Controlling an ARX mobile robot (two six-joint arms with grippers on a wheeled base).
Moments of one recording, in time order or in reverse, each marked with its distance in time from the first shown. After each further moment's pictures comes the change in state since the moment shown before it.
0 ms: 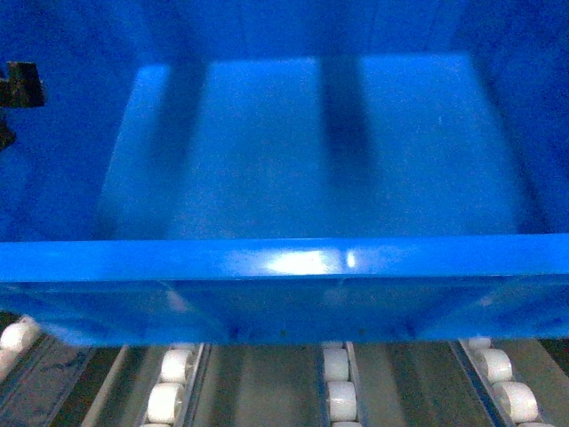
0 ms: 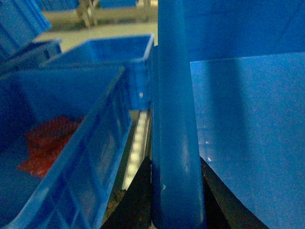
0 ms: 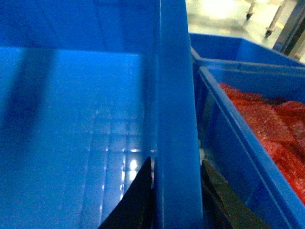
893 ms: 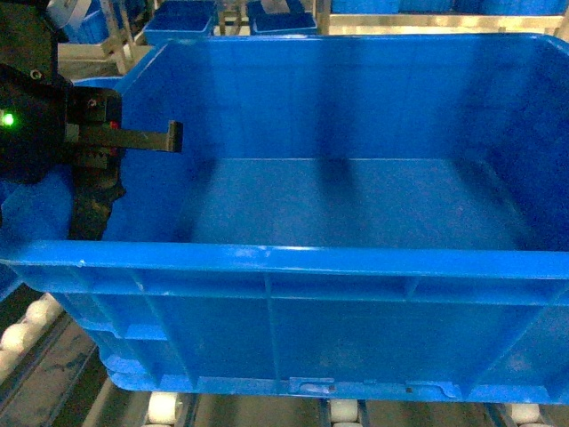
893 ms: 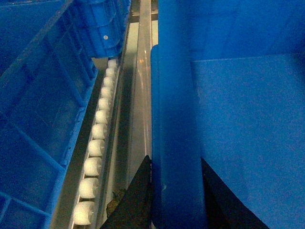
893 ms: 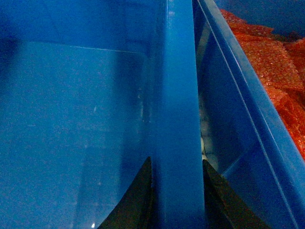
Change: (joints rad) left arm -0.078 0.287 0.273 -0.303 0.018 -0.099; right arm -0.174 0.189 0.146 -0.237 -0.143 -0.039
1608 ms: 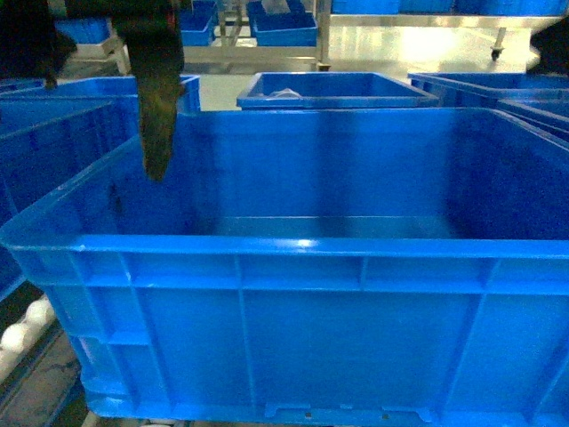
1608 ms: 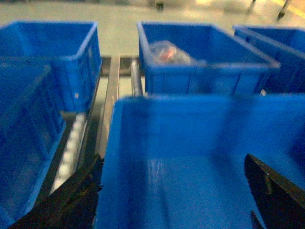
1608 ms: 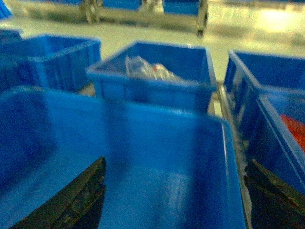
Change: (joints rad) left arm 0.003 -0.097 0.021 0.122 0.087 -0.058; right arm 0.103 -0.063 0.000 0.249 -0.129 0.053
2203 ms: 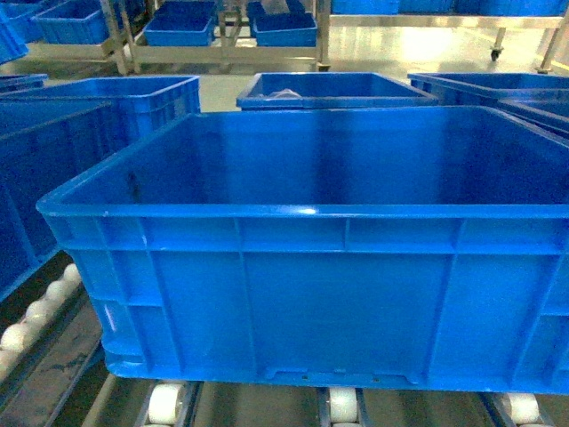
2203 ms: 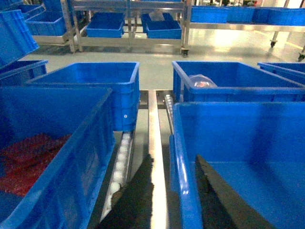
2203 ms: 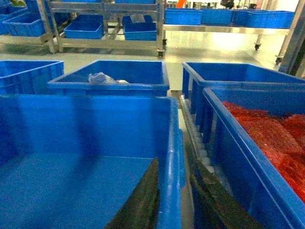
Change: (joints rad) left arm 0.151 -0.270 -0.462 0.402 0.031 0.107; right arm -0.061 -0.227 -0.387 0.300 0.113 0.027
